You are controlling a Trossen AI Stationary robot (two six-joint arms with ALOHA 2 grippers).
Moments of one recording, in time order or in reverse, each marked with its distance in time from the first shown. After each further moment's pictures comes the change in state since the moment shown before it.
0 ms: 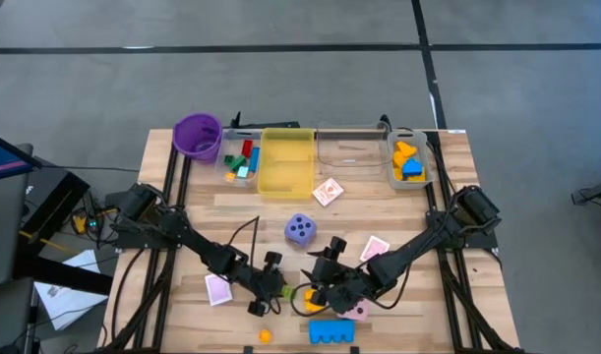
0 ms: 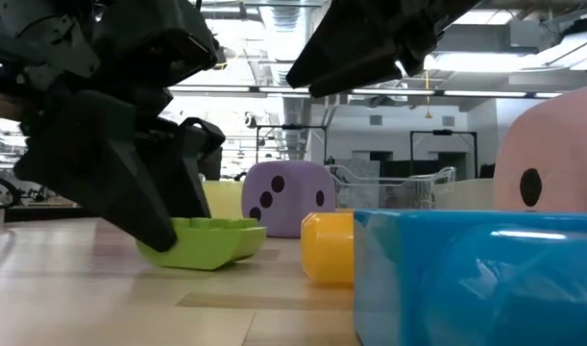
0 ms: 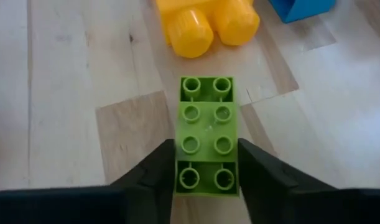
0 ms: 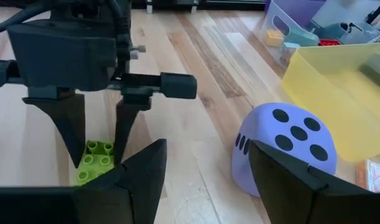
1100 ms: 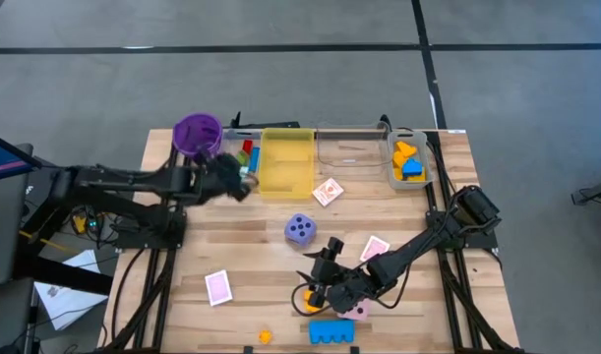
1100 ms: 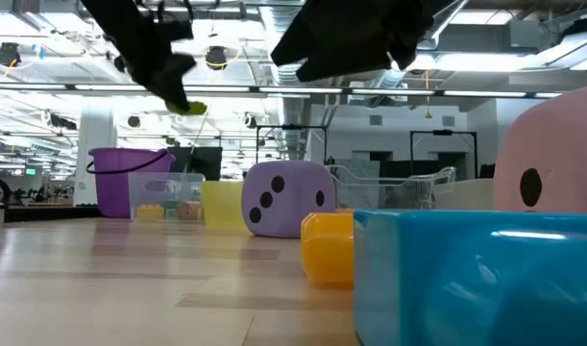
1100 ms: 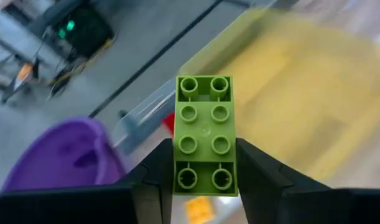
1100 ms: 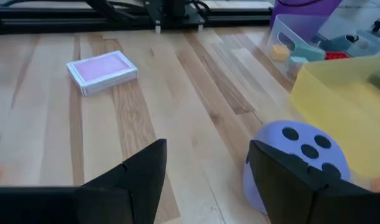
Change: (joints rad) left arm 0.597 -0.735 0.000 -0.841 -0.675 -0.209; right arm -0.002 0.000 0.000 0.094 -0.002 -0.037
